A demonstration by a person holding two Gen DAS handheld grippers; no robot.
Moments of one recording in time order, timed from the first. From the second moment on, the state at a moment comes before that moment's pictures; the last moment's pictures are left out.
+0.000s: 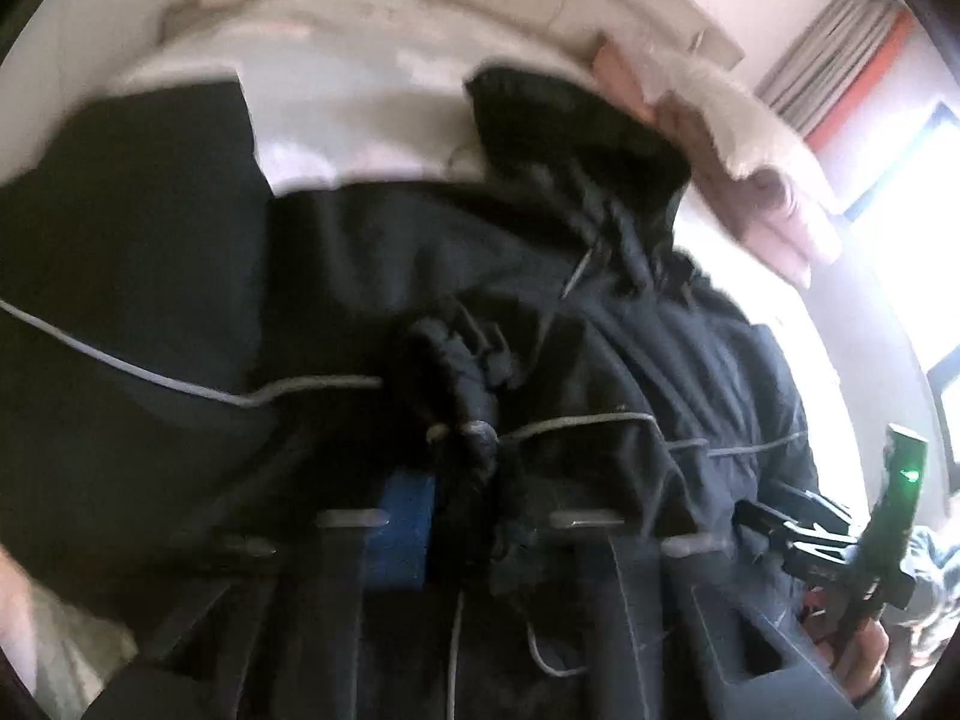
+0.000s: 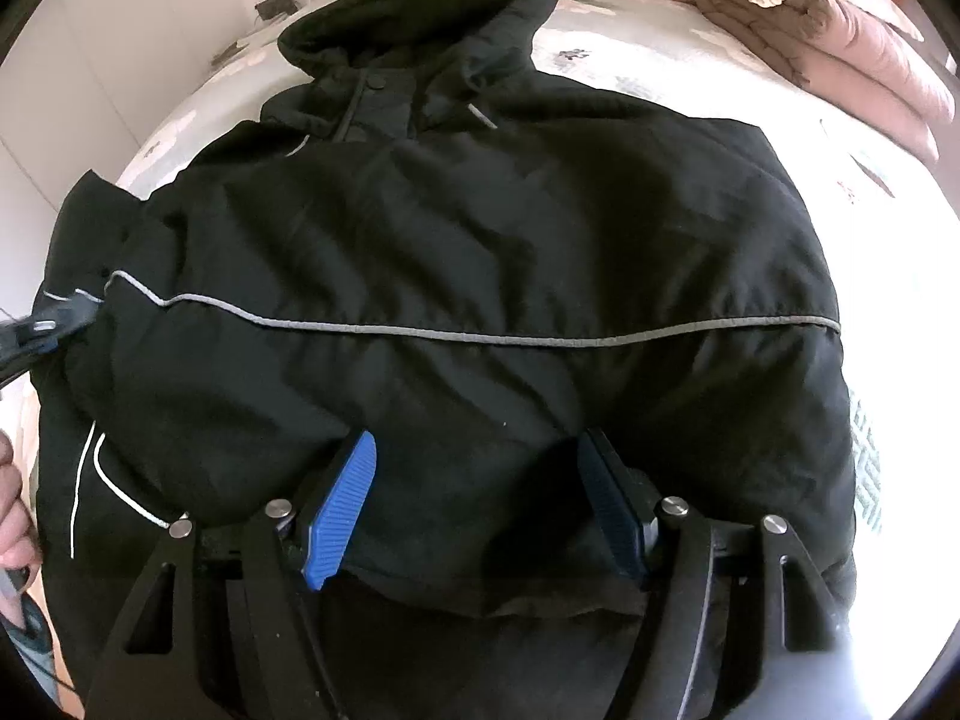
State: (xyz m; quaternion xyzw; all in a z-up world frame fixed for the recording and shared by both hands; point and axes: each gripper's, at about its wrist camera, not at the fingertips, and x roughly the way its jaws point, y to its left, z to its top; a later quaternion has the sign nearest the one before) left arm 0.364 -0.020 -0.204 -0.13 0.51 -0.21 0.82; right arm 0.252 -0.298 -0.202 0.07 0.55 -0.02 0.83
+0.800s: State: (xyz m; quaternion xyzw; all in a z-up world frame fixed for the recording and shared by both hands) left arm 0.329 0.056 -0.136 -0.12 0.38 -0.17 0.90; right arm 0.238 -0.334 -0.170 0.10 0.50 -0.04 0.86
